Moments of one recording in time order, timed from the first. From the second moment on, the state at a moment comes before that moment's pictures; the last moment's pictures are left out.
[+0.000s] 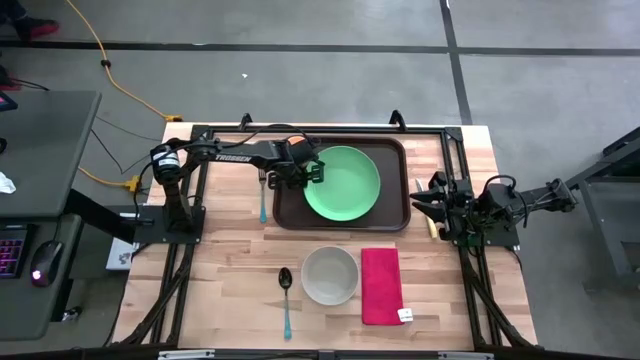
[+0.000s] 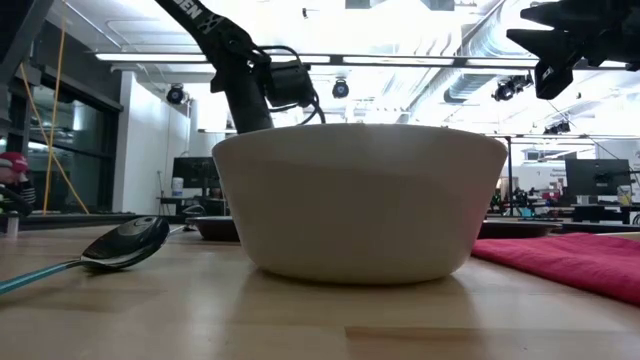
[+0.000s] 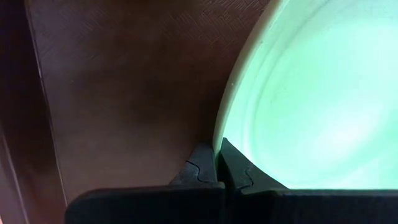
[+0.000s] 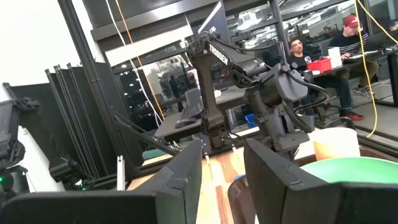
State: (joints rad) left arm 0.36 1.82 1.21 -0.55 0.07 -1.23; right arm 0.23 0.07 0.12 0.16 0.29 0.26
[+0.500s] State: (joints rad) left arm 0.36 1.82 1.21 -0.54 0.06 -1.23; right arm 0.23 0.07 0.12 0.16 0.29 0.26
